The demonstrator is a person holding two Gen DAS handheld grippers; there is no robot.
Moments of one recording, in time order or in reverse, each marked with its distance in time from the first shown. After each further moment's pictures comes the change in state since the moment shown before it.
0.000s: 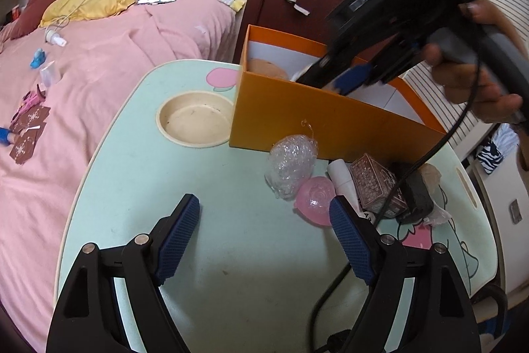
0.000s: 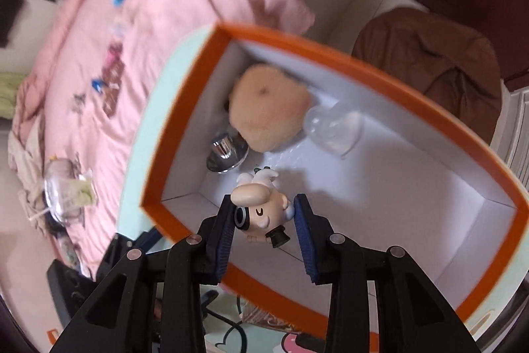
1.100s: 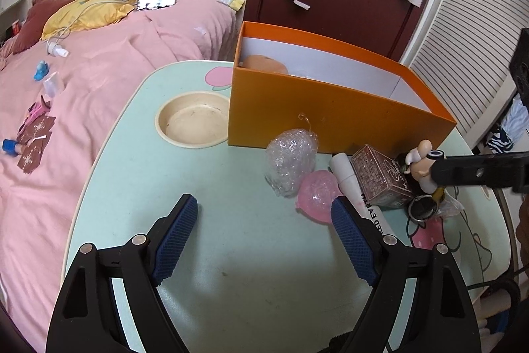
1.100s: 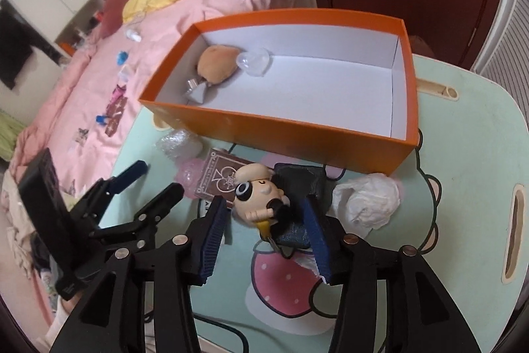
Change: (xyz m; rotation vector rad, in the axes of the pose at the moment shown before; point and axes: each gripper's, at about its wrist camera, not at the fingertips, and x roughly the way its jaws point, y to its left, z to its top) left arm 0.004 -0.003 0.000 0.049 0.010 0.051; right arm -0.030 -0.025 -0.172 0.129 -0.418 -0.039
